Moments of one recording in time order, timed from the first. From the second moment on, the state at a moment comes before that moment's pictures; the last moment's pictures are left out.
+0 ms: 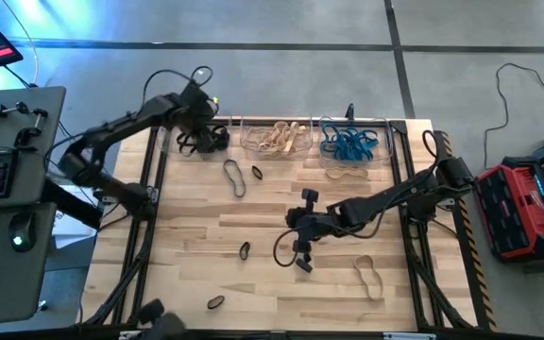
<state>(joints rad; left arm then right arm) 0.87 1.43 1.08 -0.79 -0.14 0.33 0.30 1.68 1.10 -0.29 0.47 0.20</state>
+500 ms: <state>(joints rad) 0.90 1.70 1.16 -1.00 -0.21 0.67 0.31 1.68 1.10 -0.29 0.47 0.20</state>
